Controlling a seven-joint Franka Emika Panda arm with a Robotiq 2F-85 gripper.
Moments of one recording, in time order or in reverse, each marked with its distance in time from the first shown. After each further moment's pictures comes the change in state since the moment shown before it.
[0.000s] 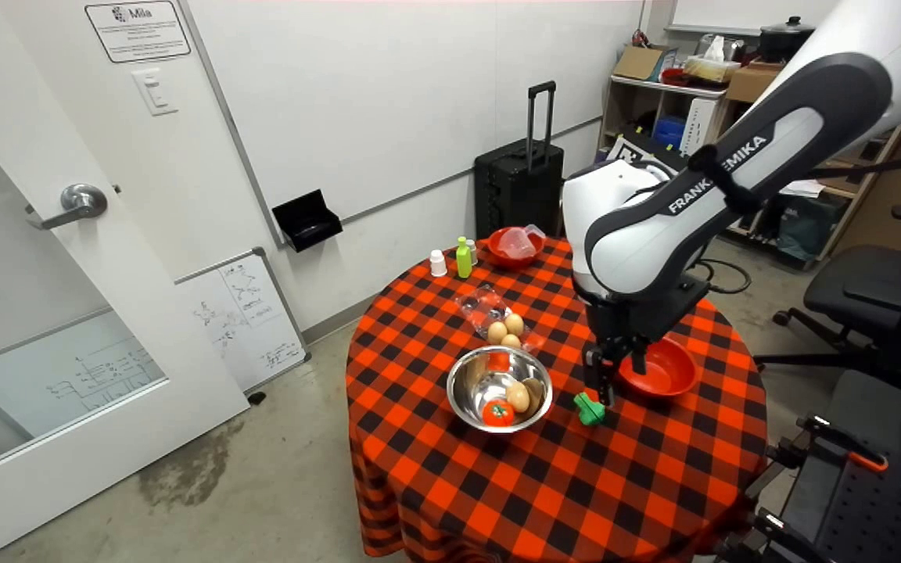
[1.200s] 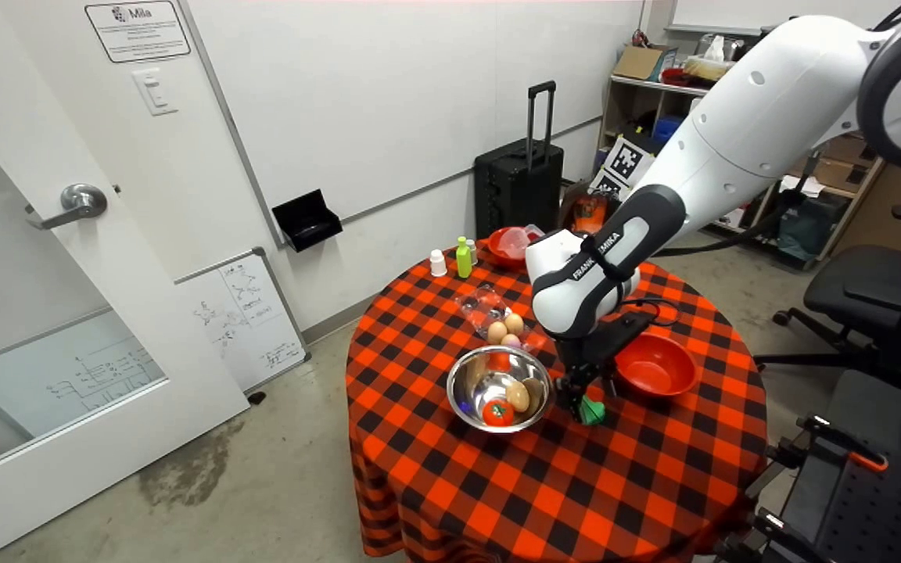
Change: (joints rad) arm -0.008 0.485 -0.067 0.392 -0.004 -0.041 -0.058
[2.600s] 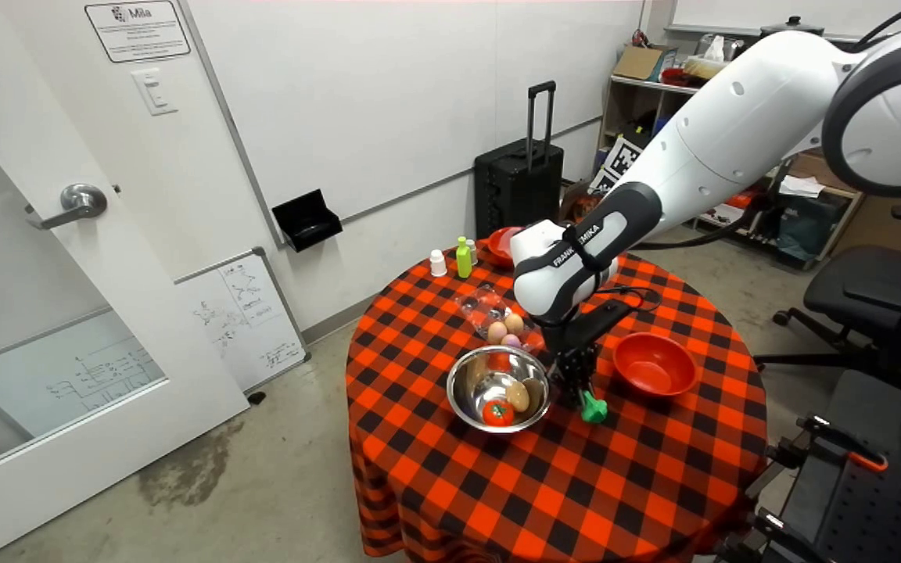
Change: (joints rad) arm -0.004 0.066 -0.009 0.162 0.000 -0.121 0.000
